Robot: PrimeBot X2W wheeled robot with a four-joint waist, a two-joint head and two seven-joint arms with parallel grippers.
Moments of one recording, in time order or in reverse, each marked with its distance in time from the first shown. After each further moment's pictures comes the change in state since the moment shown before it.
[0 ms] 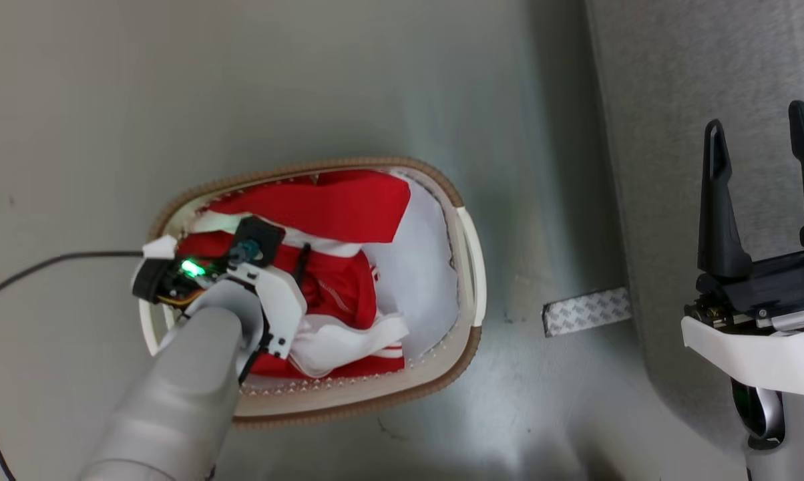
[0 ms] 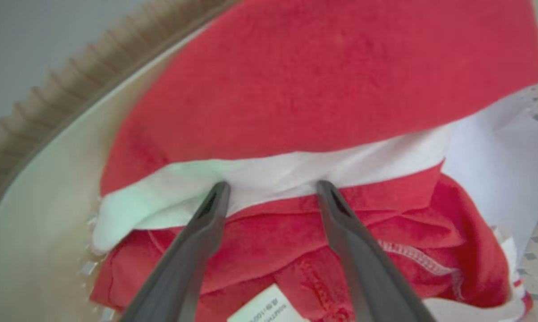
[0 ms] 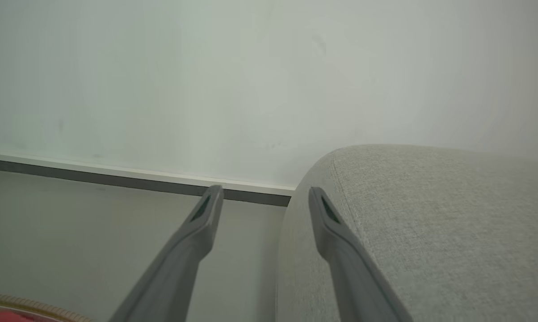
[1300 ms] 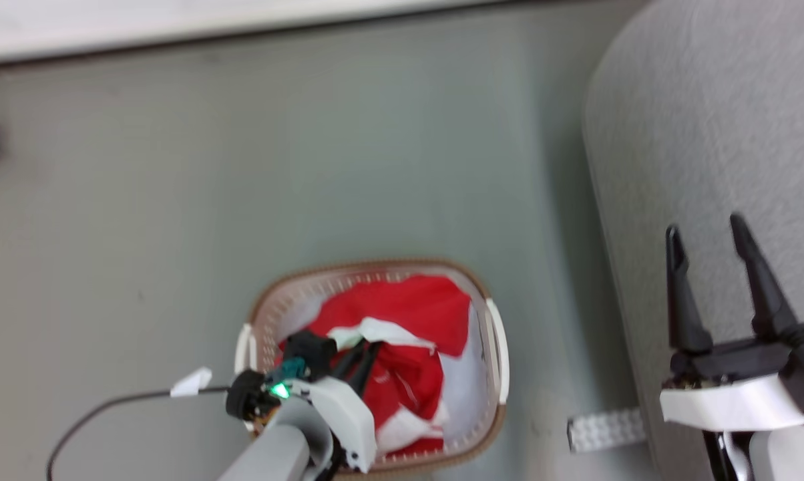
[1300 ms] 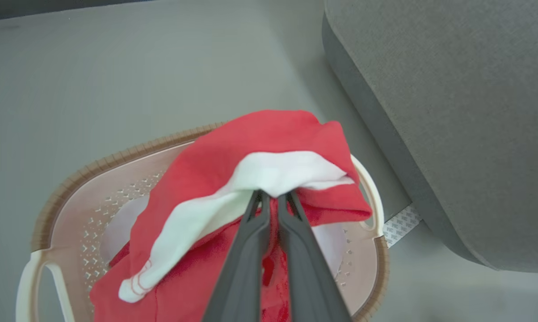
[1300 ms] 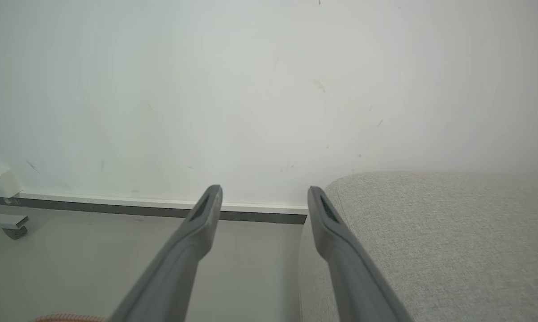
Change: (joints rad) left arm 0.326 -0.066 -0.120 -0.283 -0.322 -0.077 -0.086; right arm 0.143 0.001 -0.001 0.163 0.049 0.000 0.000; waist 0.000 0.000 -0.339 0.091
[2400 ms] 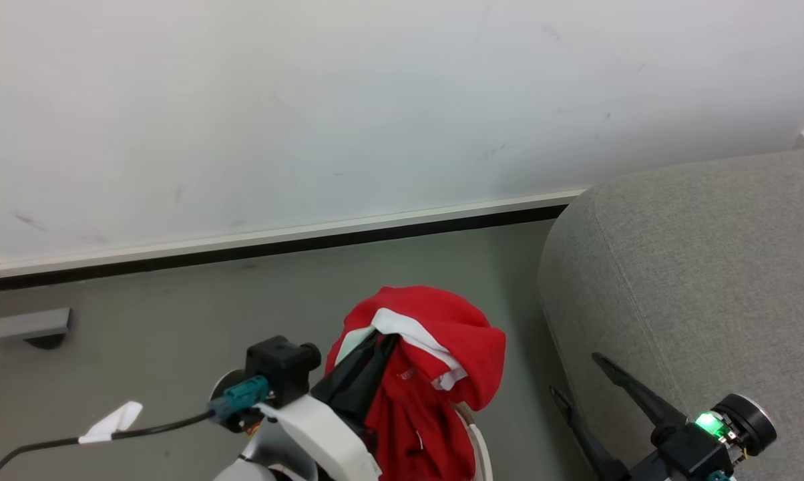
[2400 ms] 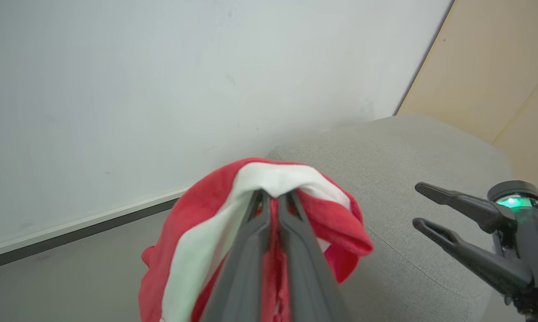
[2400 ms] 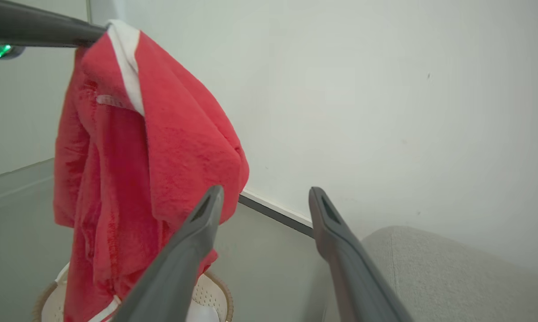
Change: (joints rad) left arm 0.307 0.203 0.031 -0.911 -0.131 0.140 0.299; right arm 0.093 -0.245 0.430 0.159 0.071 0.000 0.000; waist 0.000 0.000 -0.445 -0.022
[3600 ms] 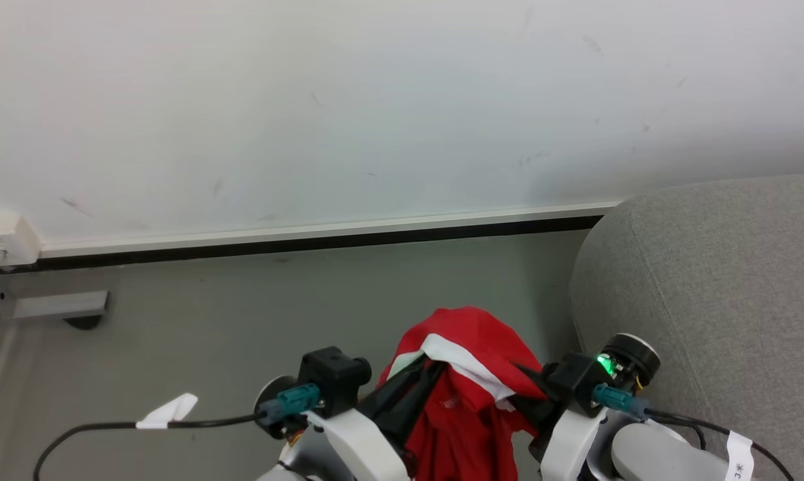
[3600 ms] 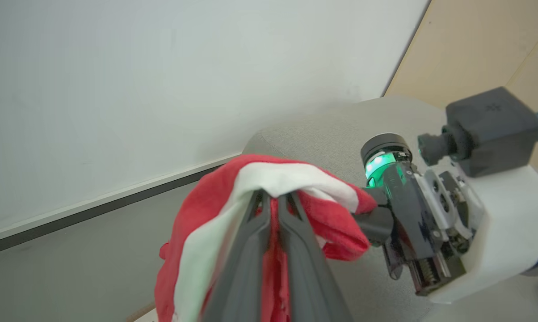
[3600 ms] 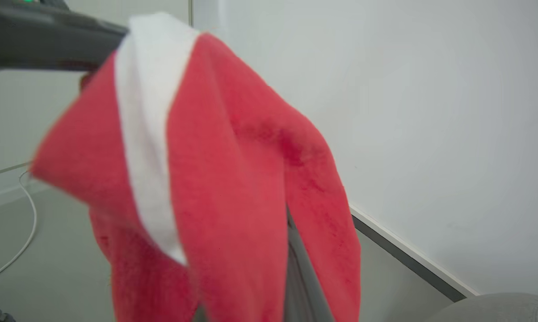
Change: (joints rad) left arm -0.025 -0.025 -0.098 0.007 -0.007 -0.027 0.050; right arm -0.501 0.011 0.650 0.363 0.416 0.000 0.003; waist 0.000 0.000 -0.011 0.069
